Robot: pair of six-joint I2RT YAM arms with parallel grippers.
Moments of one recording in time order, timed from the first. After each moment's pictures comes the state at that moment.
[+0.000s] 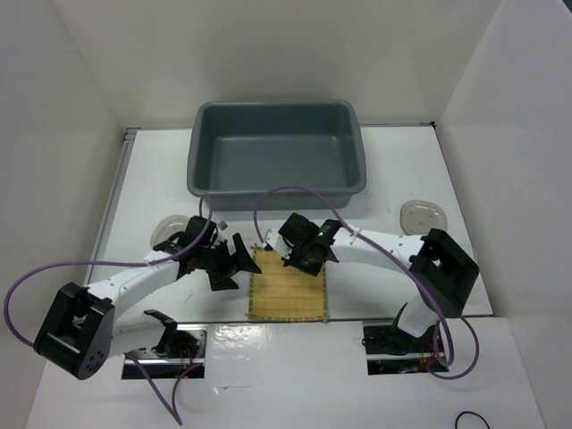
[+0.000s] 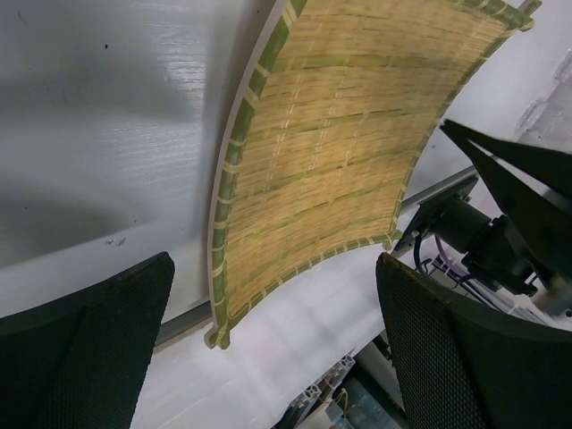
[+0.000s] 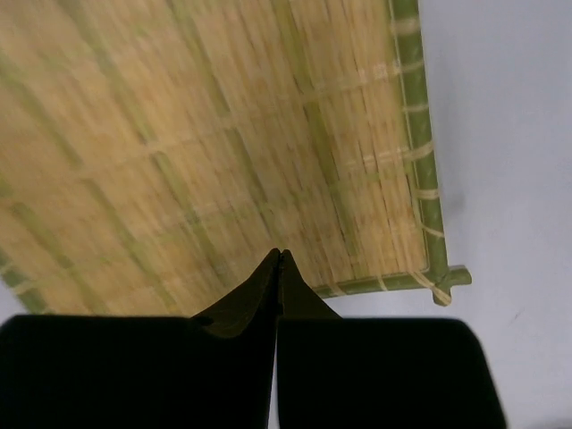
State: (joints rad) left arm -0.42 1.17 0.51 -0.34 0.50 -0.91; right arm 0.93 1.57 0.99 -0.60 -0.03 -0.29
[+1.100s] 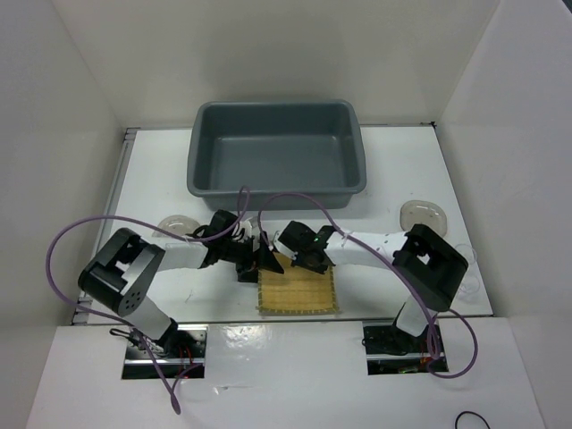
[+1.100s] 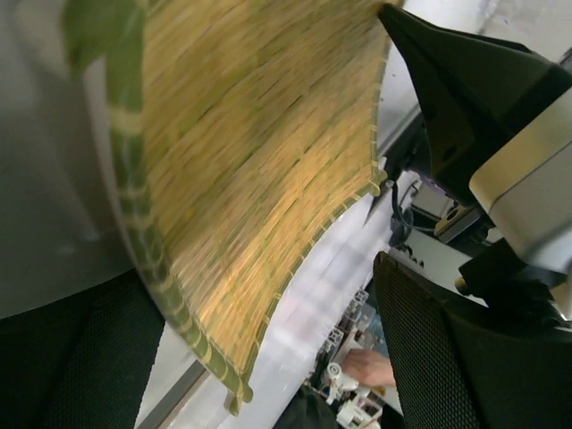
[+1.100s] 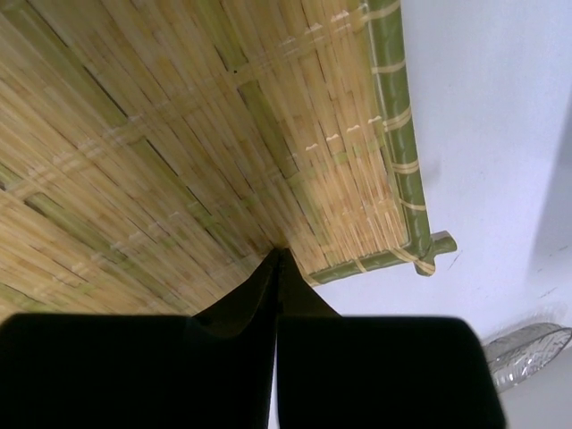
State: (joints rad) left arm -0.50 1.56 0.57 0.08 0.75 -0.84; right arm 0.94 1.67 0.92 -0.55 0.27 -0.32
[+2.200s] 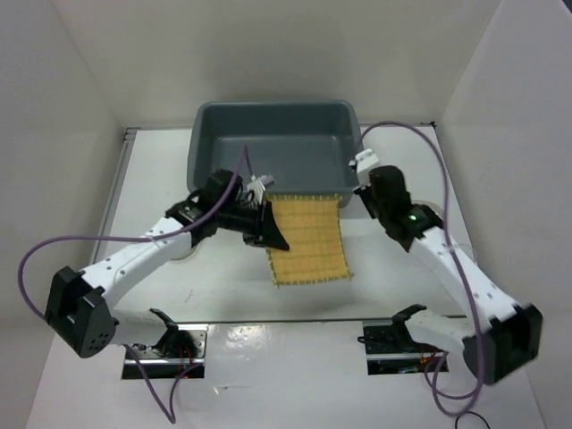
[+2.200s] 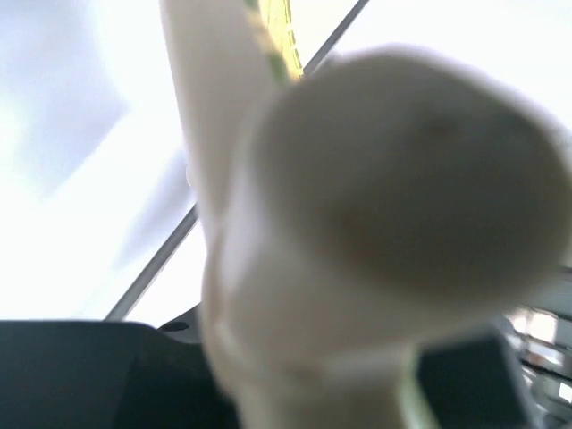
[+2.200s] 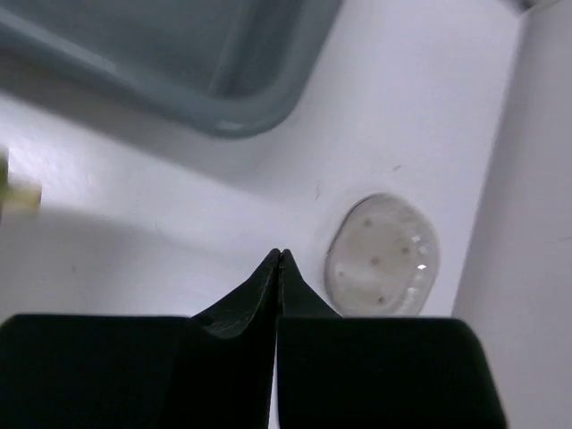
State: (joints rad) left arm -0.61 1.31 0.98 -0.37 0.74 -0.71; right arm 0.43 1.16 0.95 -0.49 0.33 -0.28
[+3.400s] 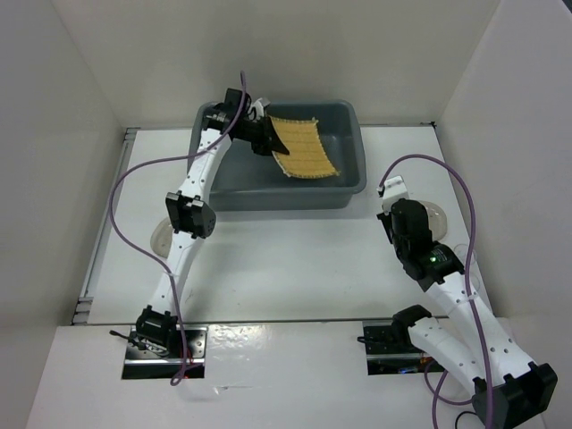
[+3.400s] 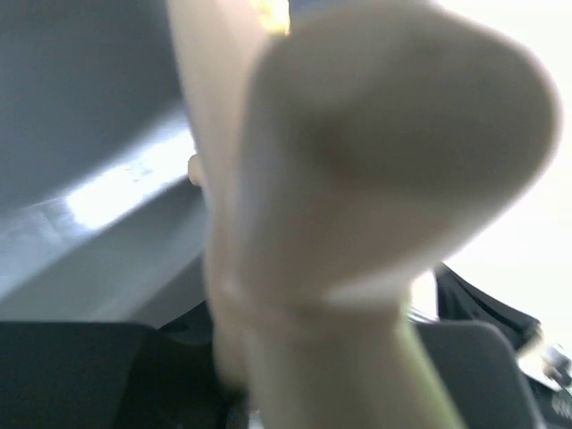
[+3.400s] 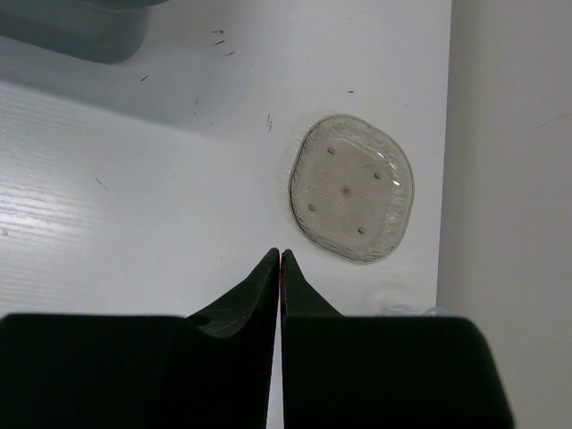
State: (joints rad) left arm -0.27 2.77 3.09 -1.12 0.82 -0.63; right arm 0.36 0.75 0.70 -0.50 0.43 -0.22
